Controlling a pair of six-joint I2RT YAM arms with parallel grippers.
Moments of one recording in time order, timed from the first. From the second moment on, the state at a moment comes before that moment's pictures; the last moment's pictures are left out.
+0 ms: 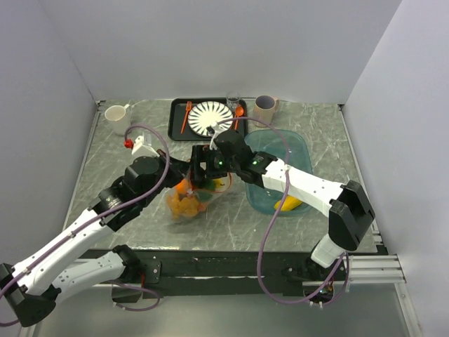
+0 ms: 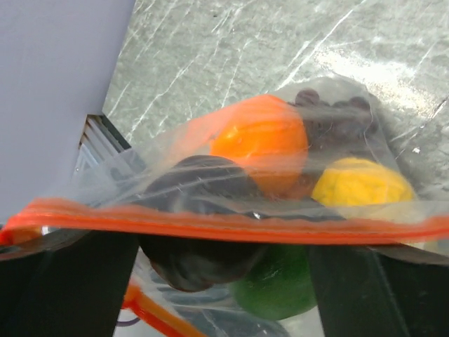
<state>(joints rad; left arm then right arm) -0.77 0.86 0.92 -0.38 -0.34 -1.06 0.85 1.60 1.28 -0.23 -0.21 0.68</state>
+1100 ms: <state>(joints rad) -0.77 0.91 0.91 -0.45 -0.42 -1.07 0.58 1.17 0.97 -0.63 0.32 0.85</state>
